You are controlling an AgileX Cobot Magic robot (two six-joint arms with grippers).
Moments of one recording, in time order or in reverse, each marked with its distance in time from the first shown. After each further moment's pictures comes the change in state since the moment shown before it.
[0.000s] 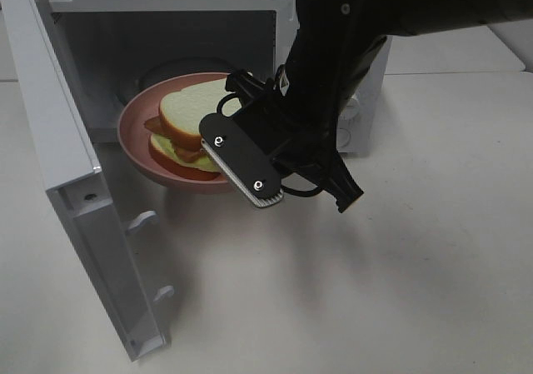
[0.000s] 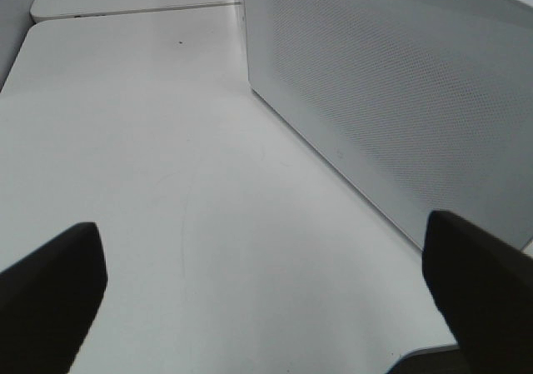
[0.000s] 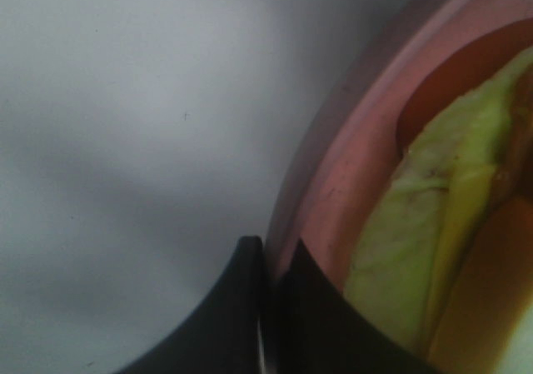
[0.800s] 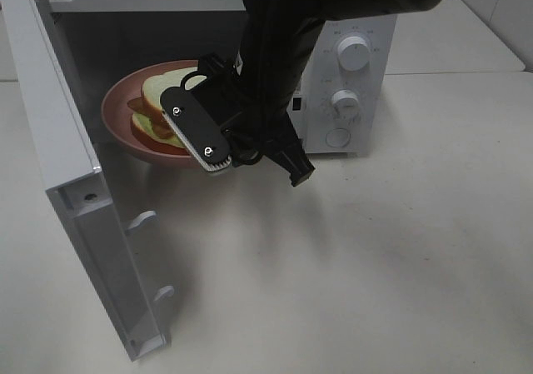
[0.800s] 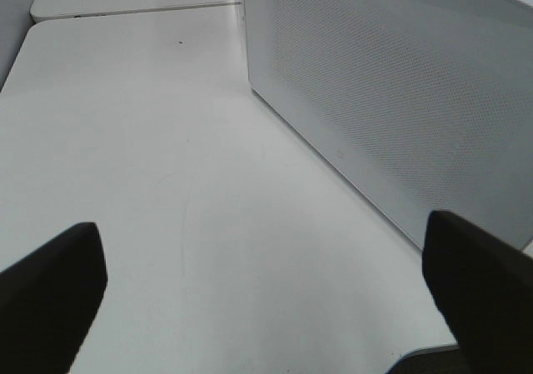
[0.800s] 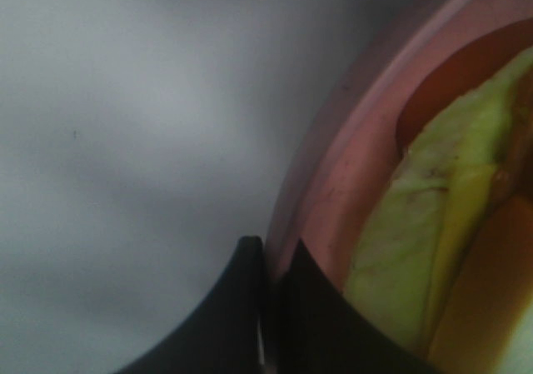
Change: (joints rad) left arm 0.000 0.000 0.000 0.000 0.000 0.000; right arm 0.000 0.180 -0.260 -0.004 0.078 0.056
